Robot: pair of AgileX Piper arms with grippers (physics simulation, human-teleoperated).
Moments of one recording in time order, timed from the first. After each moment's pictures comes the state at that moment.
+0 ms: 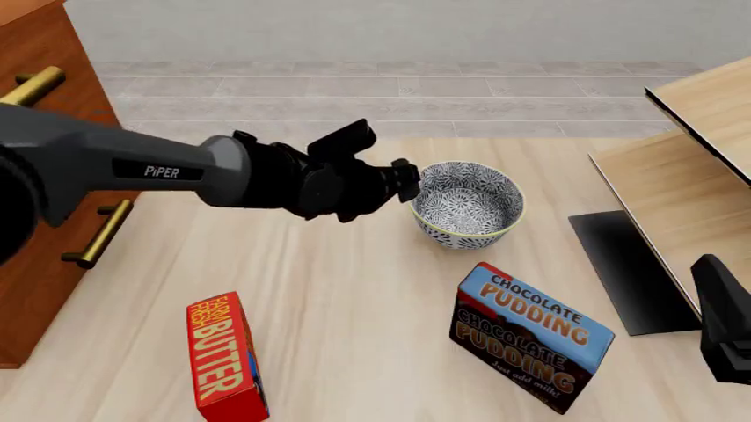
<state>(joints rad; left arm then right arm) -0.64 2.01 -1.27 0.01 -0.71 0.00 0.02 0.00 -0.02 0.00</state>
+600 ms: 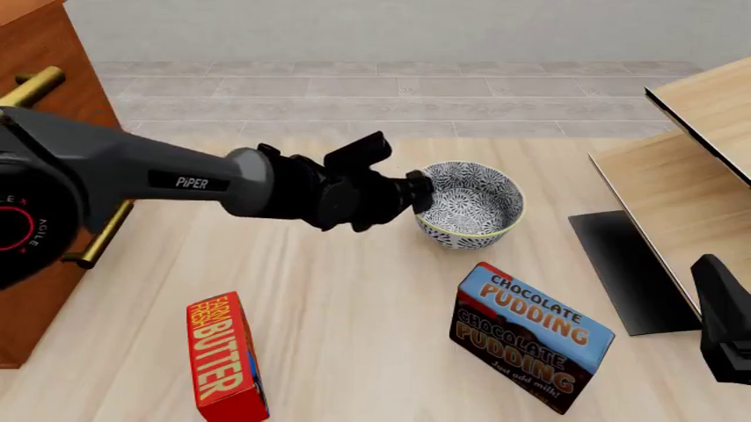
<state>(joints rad) -0.67 2.06 -1.31 -0.01 -0.72 0.00 0.02 0.00 -0.02 0.00</state>
